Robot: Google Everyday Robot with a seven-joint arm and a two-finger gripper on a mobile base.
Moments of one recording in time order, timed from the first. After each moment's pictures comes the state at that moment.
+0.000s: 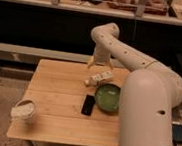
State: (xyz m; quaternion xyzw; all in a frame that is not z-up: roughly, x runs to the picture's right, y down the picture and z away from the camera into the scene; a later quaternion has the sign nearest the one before) arm 0.089 -0.066 0.853 -0.20 -0.19 -0.69 0.67
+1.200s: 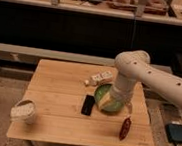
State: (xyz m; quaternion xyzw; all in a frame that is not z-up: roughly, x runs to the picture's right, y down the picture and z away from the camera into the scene) arm 0.118 0.135 0.659 -0.28 -0.34 -0.66 0.61
